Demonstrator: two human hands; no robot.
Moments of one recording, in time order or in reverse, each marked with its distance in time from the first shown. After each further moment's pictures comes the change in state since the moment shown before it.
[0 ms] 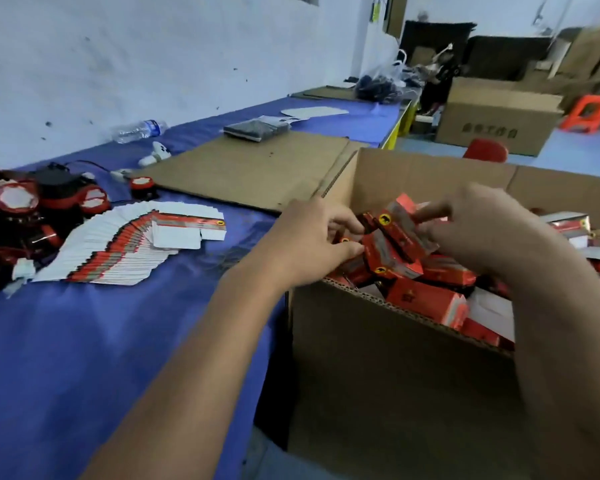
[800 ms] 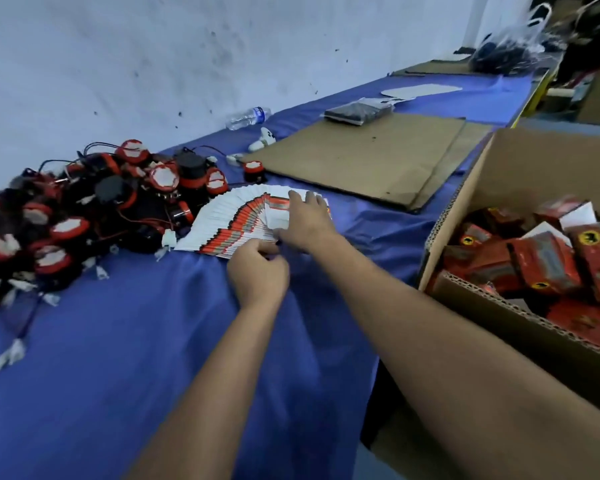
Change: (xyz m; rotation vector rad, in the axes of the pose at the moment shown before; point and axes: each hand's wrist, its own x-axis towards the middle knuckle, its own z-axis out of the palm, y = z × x) left_hand -0.083 -0.172 -0.052 0.034 0.775 -0.765; right_hand 0.095 -0.291 0.202 0.216 -0.162 -0.447
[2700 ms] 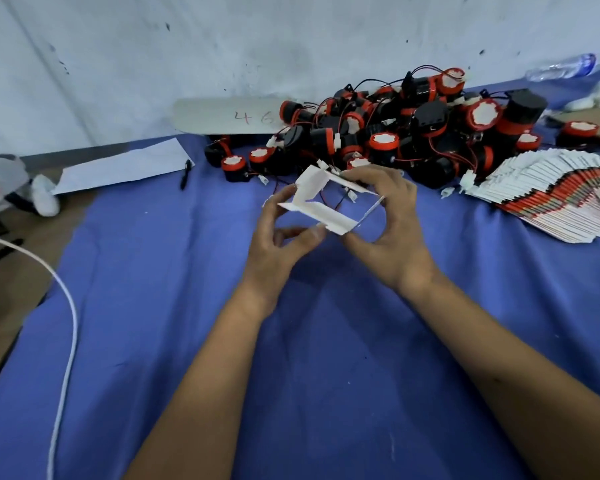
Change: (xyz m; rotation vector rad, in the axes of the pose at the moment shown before) left_hand -0.050 -0.173 -0.312 -0.403 0.230 0.034; right_hand -0.146 -0.241 0.112 0.965 0.112 -0.960
